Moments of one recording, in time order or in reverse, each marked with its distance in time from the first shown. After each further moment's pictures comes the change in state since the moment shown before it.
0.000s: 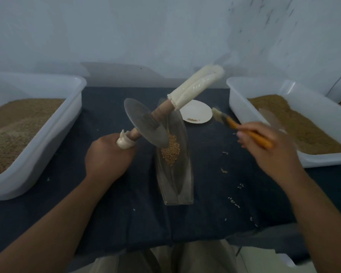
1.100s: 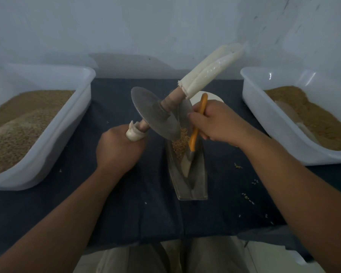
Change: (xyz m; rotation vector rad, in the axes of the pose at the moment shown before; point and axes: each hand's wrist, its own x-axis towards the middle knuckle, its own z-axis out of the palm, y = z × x) left_hand 0.001 0.001 -0.001 -0.097 -0.010 -0.027; right_hand 0.080 -0.095 0.080 0.078 -0.518 0.081
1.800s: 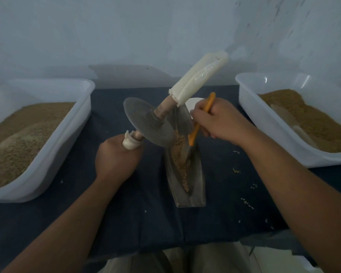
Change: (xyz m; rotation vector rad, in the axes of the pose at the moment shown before) left_hand -0.003 0.003 -0.005 -0.067 0.002 -0.064; right_hand 0.002 0.006 -0.015 0.043 0.144 -0.005
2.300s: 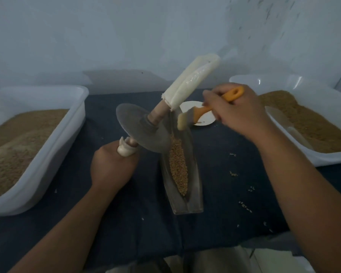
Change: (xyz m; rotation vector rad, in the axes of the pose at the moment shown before) left_hand 0.000 0.000 0.000 -0.017 -0.009 -0.012; right_hand -0.006 0.004 -0.031 0.081 0.312 -0.026
